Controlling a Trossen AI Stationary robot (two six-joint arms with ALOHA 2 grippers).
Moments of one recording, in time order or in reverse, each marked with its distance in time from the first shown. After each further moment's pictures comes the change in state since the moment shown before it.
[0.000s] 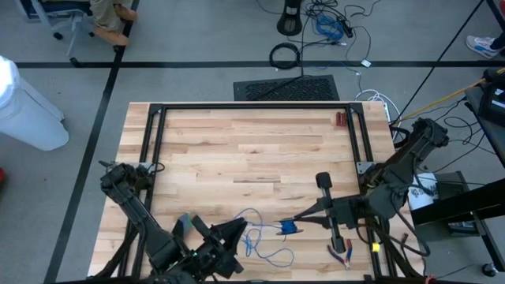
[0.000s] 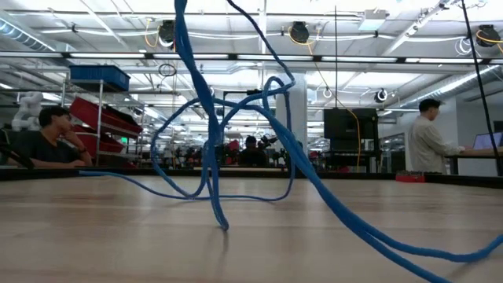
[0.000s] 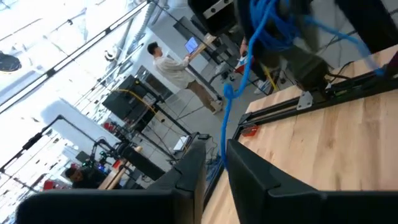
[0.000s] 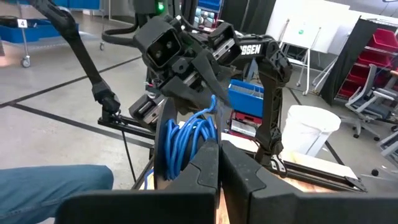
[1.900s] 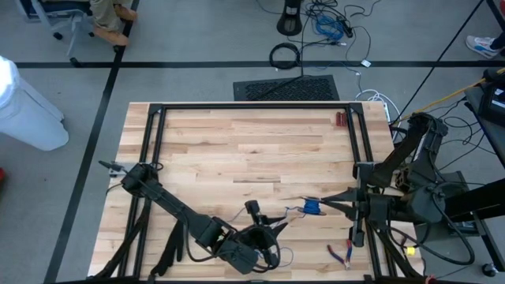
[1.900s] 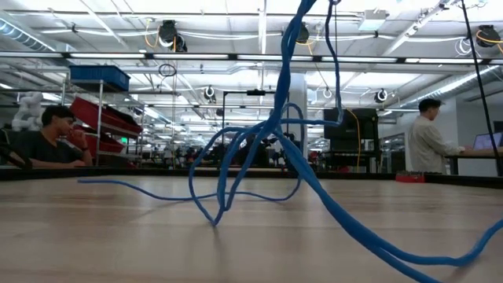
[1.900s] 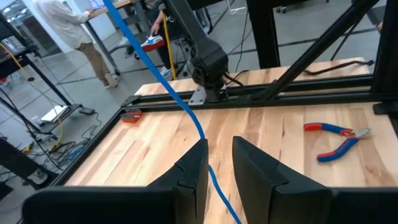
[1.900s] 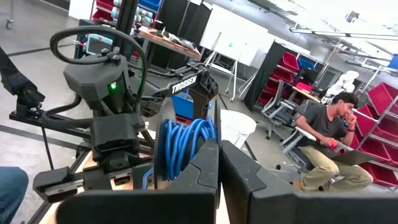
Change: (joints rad) left arm 0.244 0.130 0.000 -0.119 0.595 -0.621; right arm 0.241 -0.087 0.000 -0.009 0.523 -0.204
